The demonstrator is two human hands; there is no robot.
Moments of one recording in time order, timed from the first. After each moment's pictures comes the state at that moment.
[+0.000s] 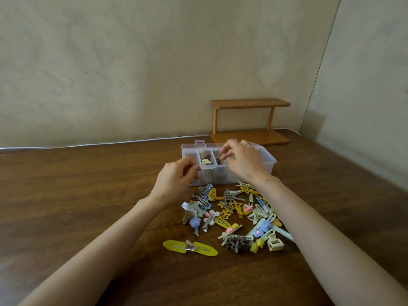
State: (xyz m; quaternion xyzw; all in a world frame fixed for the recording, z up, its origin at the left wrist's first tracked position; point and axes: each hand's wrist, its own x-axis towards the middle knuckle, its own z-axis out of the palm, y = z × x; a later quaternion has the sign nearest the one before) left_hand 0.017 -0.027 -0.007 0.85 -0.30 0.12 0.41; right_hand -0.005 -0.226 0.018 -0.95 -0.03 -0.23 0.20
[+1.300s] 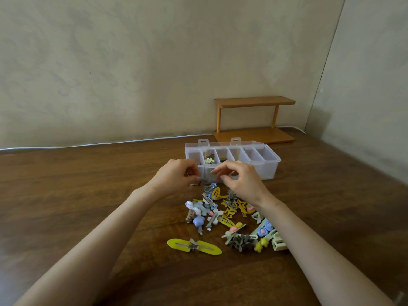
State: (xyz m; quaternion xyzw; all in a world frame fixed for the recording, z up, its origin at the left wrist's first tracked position) left_hand 0.026 -0.018 0.011 0.91 -0.33 0.03 0.25; right_hand -0.039 -0.208 -0.012 -0.89 -0.09 -0.19 0.40
